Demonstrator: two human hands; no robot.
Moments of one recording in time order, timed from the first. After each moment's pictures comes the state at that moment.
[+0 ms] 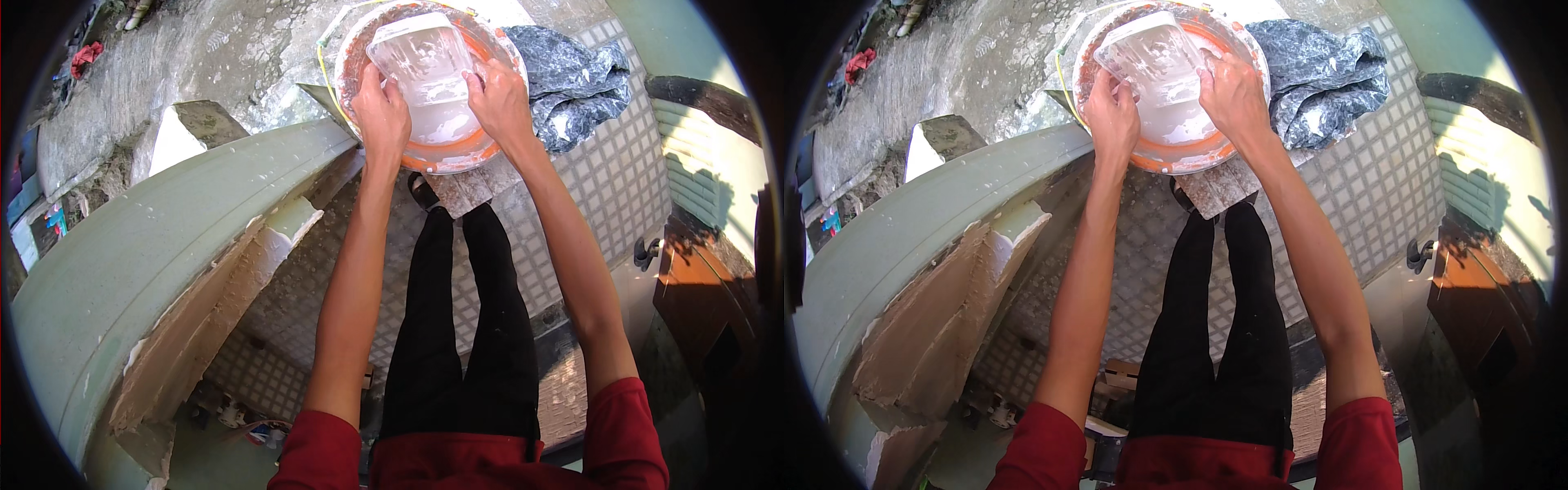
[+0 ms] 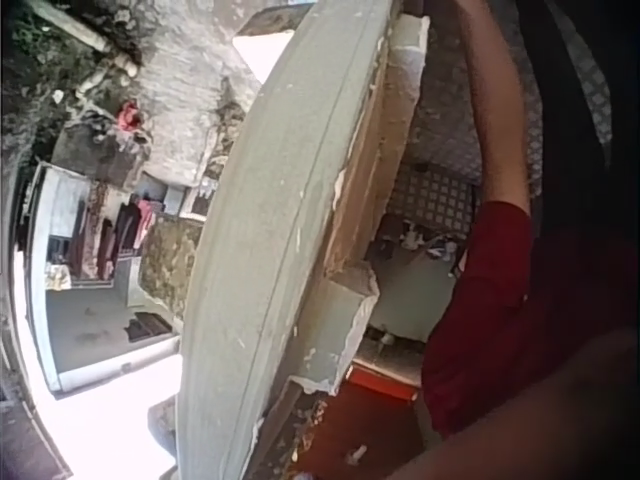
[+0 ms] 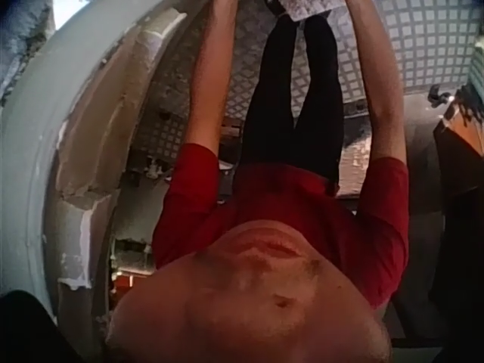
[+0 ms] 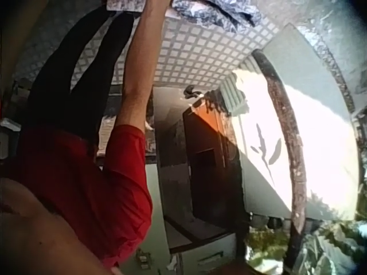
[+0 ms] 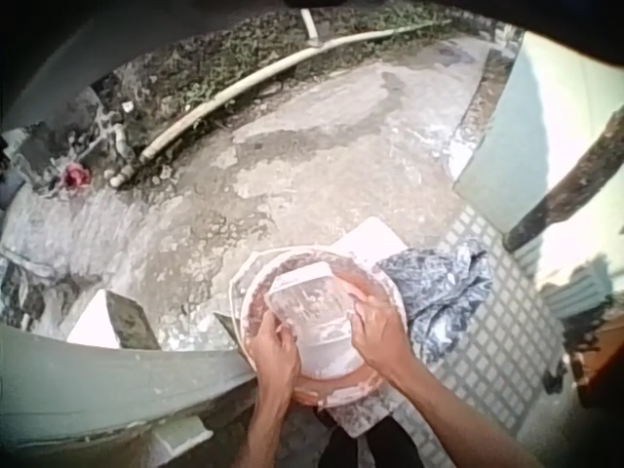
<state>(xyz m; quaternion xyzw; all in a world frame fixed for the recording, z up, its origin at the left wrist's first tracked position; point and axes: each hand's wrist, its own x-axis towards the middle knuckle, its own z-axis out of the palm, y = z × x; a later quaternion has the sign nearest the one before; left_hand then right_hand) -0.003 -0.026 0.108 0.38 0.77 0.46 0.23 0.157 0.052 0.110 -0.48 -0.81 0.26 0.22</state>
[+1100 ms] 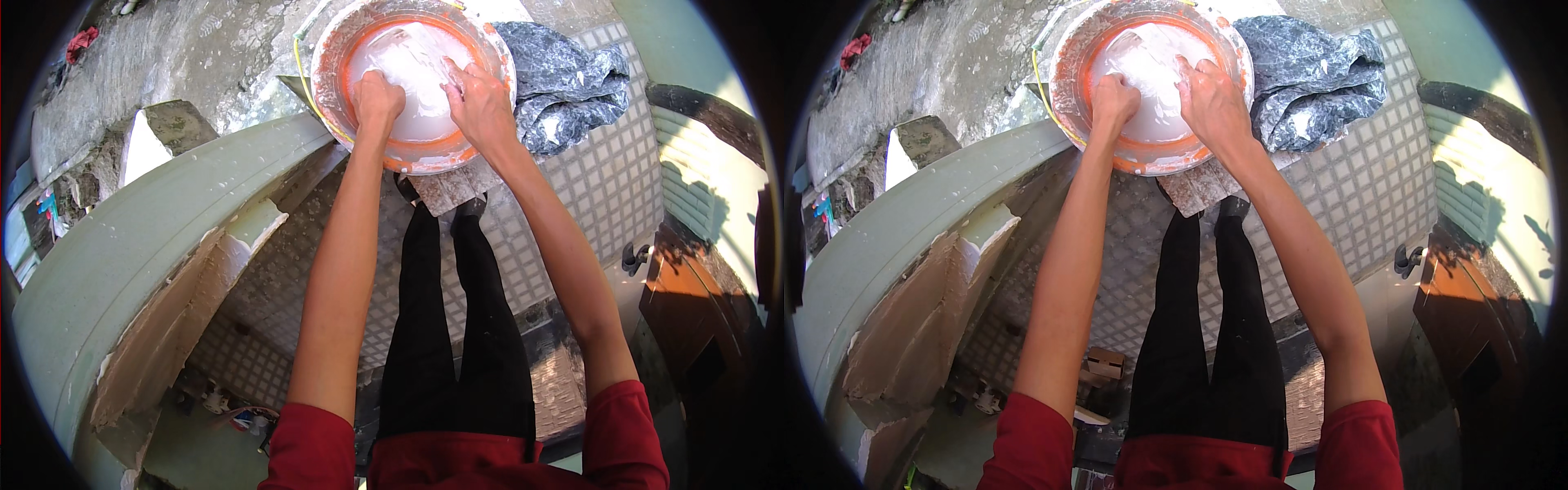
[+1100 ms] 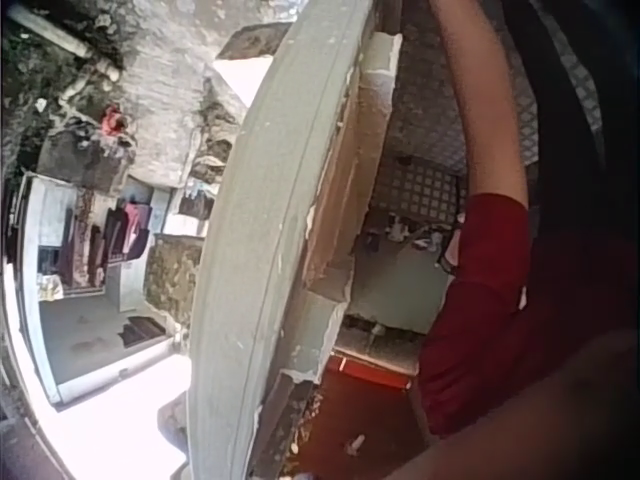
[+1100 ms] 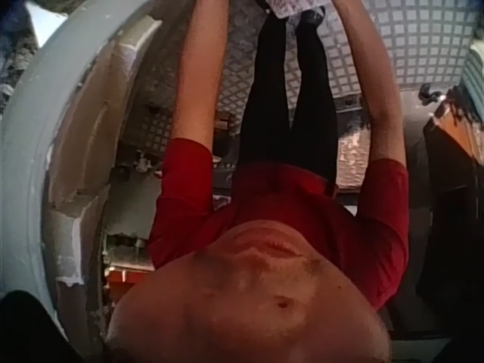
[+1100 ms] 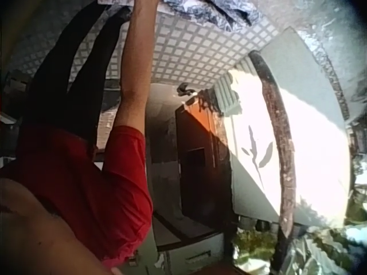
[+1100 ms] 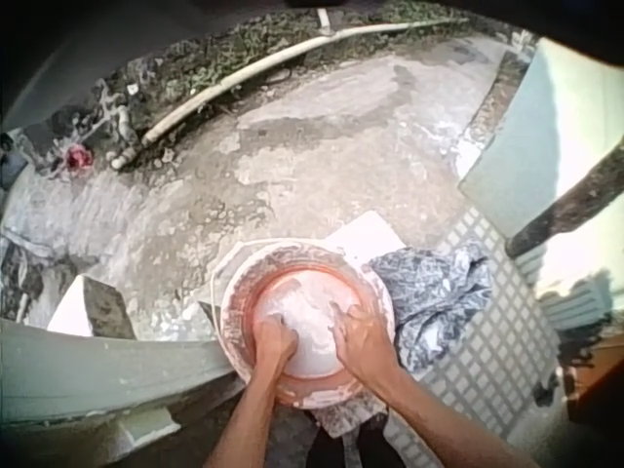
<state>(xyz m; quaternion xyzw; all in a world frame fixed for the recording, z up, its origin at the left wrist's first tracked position) -0.002 0.001 0.055 0.32 0.88 0.14 0.33 0.166 0.048 0.098 -0.43 -0.85 0.27 0.14</state>
